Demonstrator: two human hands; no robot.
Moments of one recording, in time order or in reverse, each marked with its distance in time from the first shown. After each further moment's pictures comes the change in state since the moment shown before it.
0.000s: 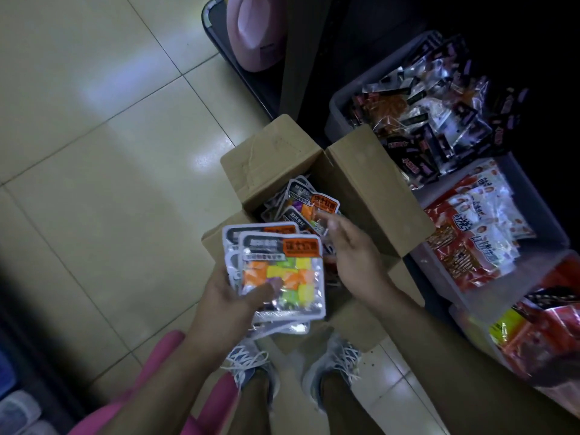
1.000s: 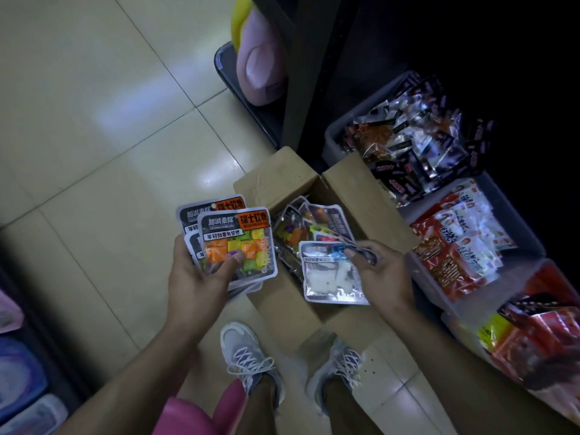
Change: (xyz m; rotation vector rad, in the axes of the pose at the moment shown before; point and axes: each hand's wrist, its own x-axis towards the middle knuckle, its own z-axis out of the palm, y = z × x) left_hand -0.016 0.063 -0.031 0.144 0.332 0.254; right_hand -0.034 -0.006 -0.038 0.019 0.341 0.017
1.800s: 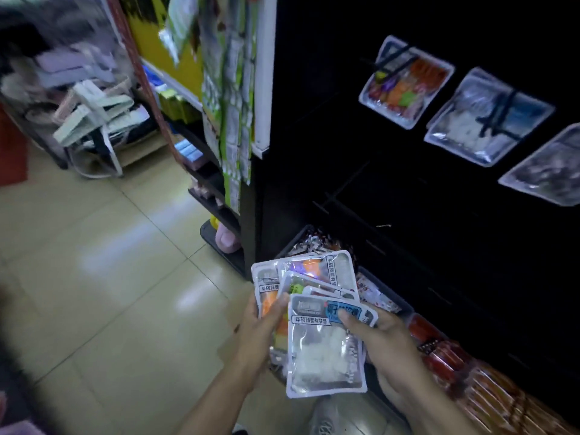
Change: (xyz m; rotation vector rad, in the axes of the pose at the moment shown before) left_hand -0.205 0.324 -0.023 -0.393 -0.561 -0.013; right_hand -0.229 -0.297 -0.253 0.567 0.035 0.139
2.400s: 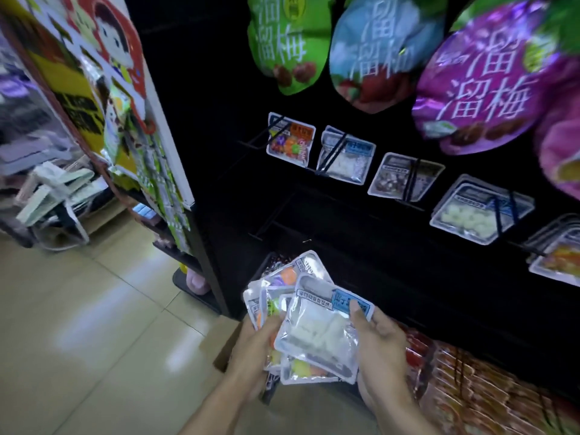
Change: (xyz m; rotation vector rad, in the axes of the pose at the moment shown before) left_hand -0.087 0.031 0.097 0.212 -0.145 -0.075; right_hand -0.104 -0.037 -0.073 0.336 0.394 -0.159
